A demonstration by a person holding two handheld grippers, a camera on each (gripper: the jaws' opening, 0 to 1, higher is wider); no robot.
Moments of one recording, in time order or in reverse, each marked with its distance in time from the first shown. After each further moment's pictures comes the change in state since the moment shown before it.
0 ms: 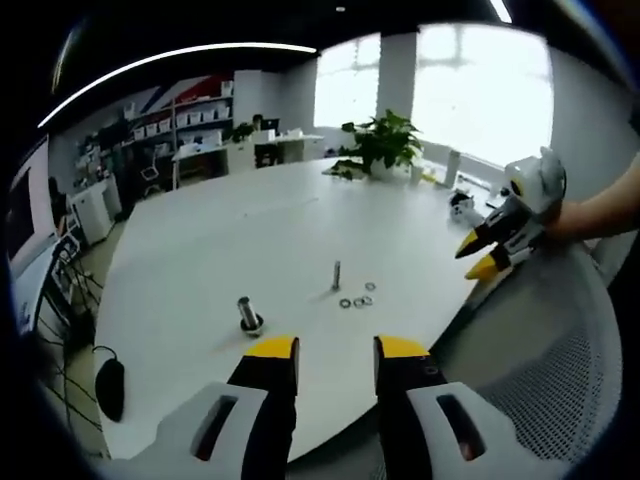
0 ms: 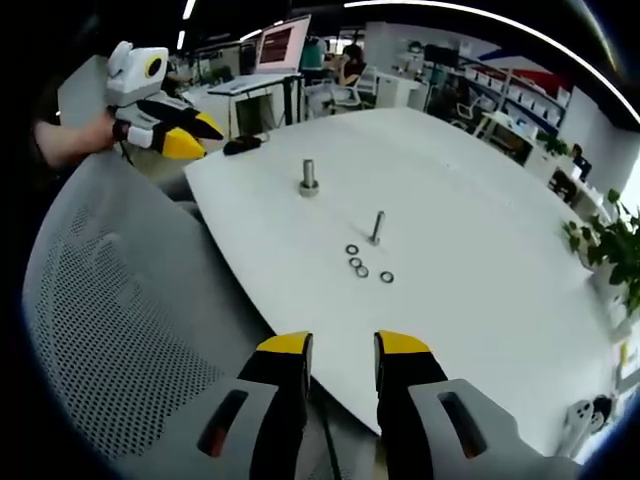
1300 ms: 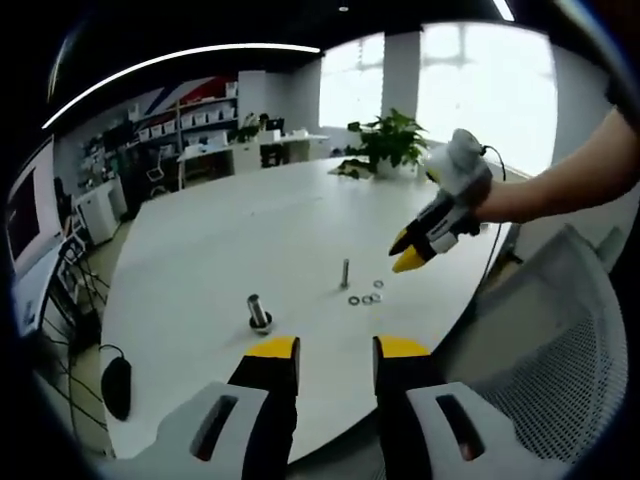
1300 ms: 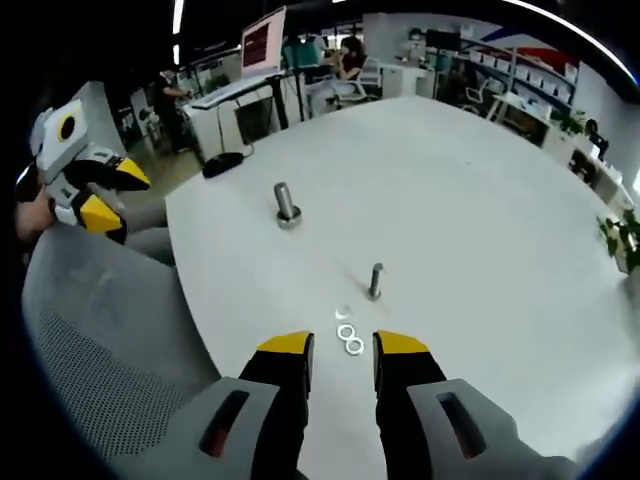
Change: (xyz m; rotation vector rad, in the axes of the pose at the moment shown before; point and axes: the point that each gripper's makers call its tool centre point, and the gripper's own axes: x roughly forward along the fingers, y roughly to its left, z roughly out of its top) left arm -0.001 0.007 -0.003 0.003 0.003 0.027; right arm 0.114 -0.034 0.045 0.119 0.088 0.105
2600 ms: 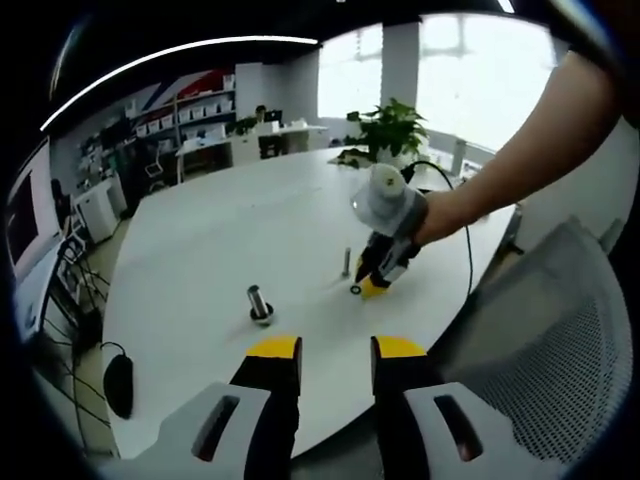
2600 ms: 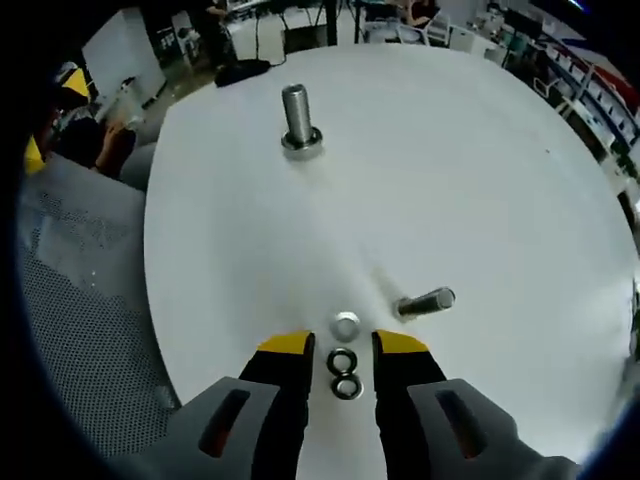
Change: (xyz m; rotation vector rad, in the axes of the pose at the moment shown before) left arm 0.003 0.001 -0.010 0.017 0.050 0.004; right arm 0.082 0.001 -0.028 -0.260 0.297 0.081
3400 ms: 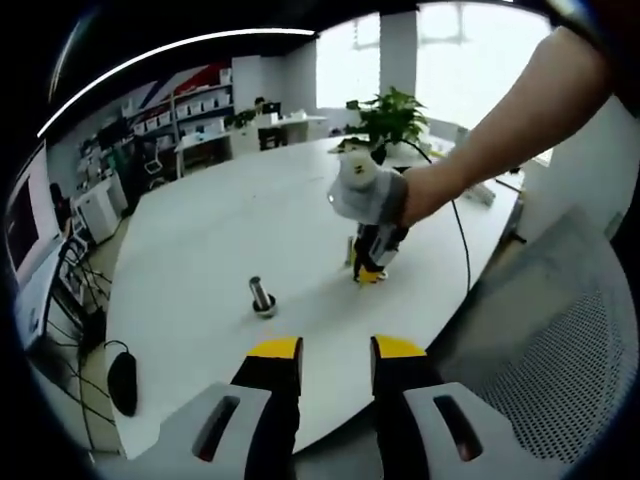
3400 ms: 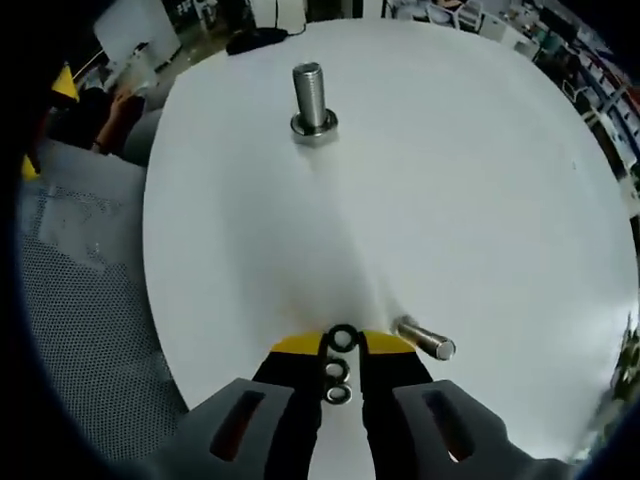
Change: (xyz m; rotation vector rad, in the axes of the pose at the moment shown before) left arm 0.002 0.004 -0.006 0.008 0.037 0.013; right arm 0.005 0.000 0.006 -0.131 0.182 0.026
